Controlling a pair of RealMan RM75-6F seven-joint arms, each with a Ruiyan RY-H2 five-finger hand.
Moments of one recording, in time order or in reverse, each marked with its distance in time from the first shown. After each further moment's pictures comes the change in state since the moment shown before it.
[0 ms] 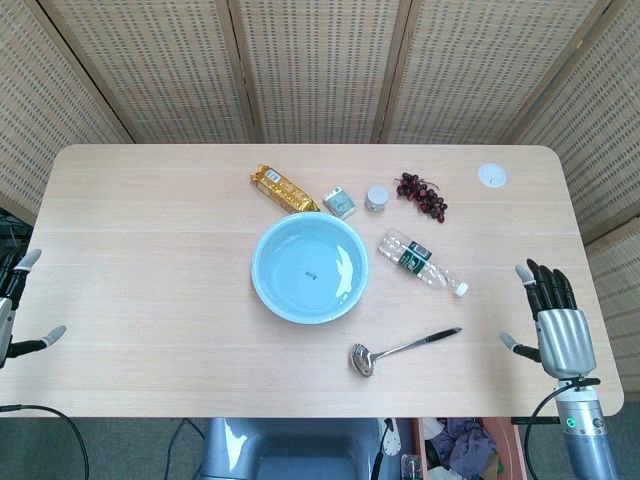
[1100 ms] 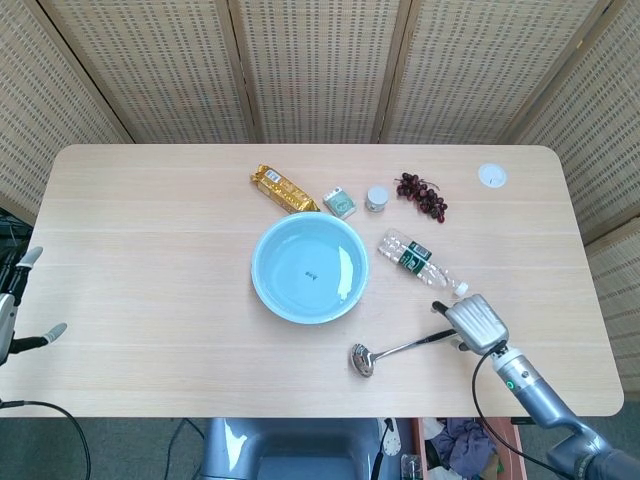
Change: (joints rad) left arm -0.015 -0.006 -0.011 -0.002 -0.037 -0.029 0.024; right arm 0.273 -0.160 -0.102 0.359 -0.209 -0.401 -0.010
